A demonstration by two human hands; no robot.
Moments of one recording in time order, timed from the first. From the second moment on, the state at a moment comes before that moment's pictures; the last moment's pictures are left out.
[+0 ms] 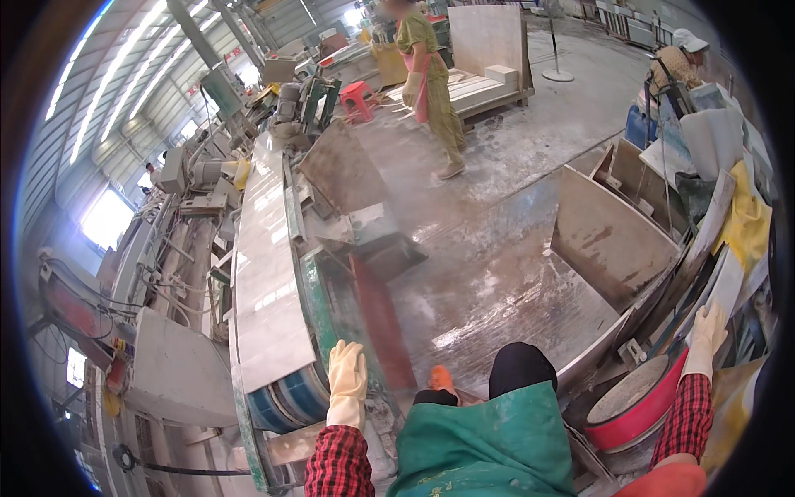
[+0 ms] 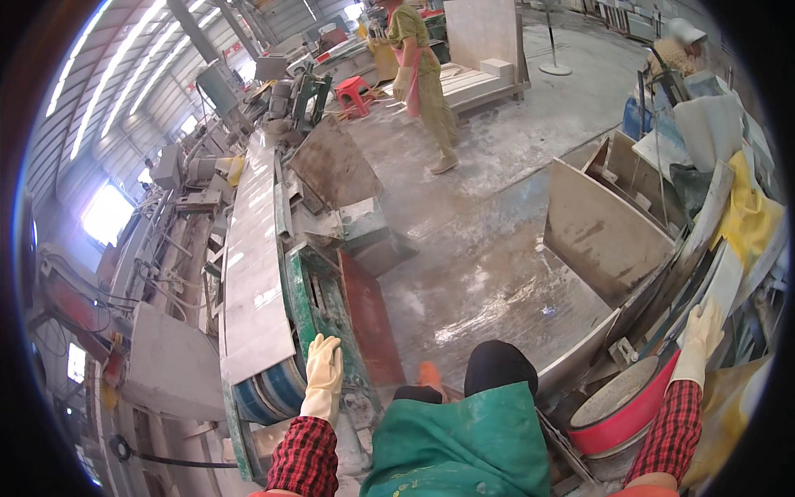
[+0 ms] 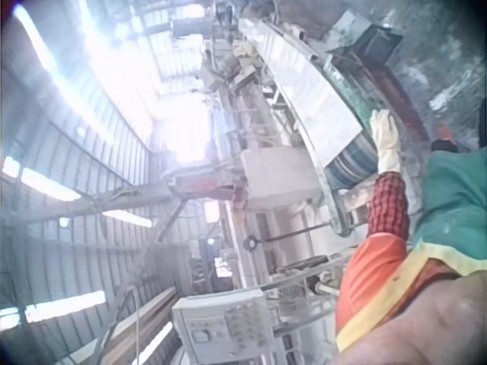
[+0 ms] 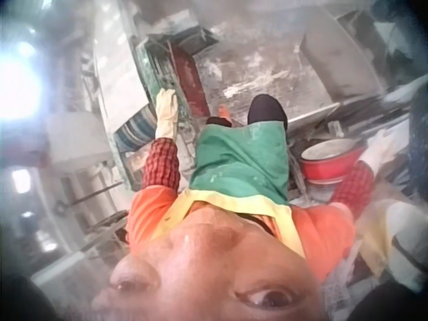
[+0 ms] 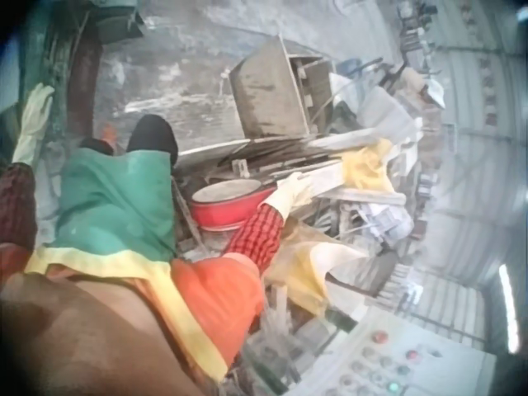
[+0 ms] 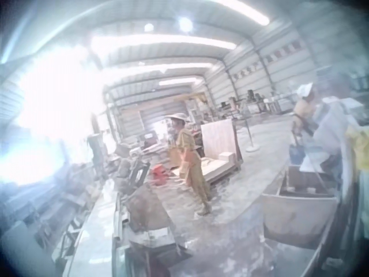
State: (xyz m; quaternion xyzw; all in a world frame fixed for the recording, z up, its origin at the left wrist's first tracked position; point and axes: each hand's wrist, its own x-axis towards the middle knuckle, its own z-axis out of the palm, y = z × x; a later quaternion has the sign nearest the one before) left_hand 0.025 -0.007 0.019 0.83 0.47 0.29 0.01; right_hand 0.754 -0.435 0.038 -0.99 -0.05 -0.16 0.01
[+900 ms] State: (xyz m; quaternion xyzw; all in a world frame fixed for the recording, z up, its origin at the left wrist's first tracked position) left_hand 0.024 -0.010 0.022 0.82 0.48 0.31 0.01; right_hand 0.720 -0.432 0.047 -0.98 -0.08 -0.16 0.00
